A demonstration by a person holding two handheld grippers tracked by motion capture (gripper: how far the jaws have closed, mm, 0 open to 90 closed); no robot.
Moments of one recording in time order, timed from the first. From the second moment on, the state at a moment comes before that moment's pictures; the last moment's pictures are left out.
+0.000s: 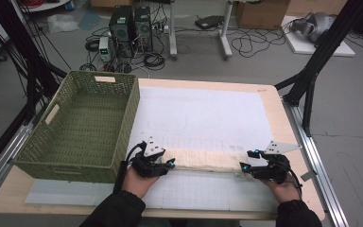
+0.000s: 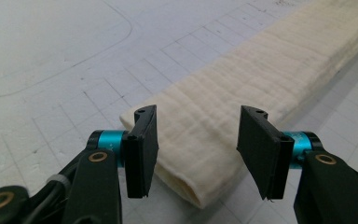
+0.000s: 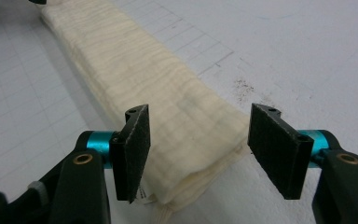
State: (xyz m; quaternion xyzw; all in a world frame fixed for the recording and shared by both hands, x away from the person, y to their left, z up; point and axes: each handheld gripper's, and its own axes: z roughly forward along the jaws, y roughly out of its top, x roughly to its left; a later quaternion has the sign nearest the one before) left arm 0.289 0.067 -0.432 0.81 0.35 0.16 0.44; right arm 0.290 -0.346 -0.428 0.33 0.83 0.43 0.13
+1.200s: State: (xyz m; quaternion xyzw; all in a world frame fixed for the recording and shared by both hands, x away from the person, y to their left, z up) left arm 0.293 0.070 -0.448 0.81 0.39 0.13 0.42; right arm 0.299 -0.344 -0.444 0.36 0.84 0.39 0.06
